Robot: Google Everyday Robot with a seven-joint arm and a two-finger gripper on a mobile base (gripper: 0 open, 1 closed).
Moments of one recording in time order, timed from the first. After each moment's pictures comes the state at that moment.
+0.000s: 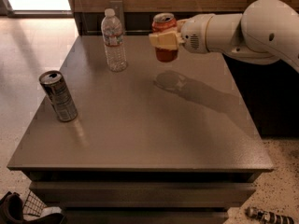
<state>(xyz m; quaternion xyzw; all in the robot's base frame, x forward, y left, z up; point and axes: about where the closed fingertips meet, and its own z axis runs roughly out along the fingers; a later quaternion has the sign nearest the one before) 0.669 -0.045 0.964 -0.37 0.70 0.25 0.56</state>
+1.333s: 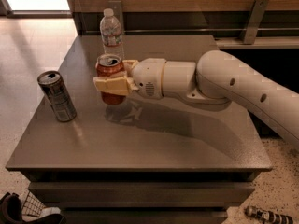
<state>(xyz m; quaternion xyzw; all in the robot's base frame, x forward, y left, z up) 0.541 0.094 0.922 -0.42 0.62 0.40 0.52</state>
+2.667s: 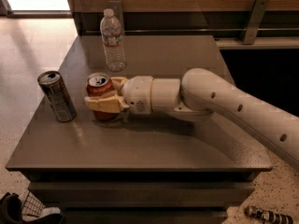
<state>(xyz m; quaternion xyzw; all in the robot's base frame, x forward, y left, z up) 0.527 0.125 0.871 -0.46 0.59 0.43 0.50</state>
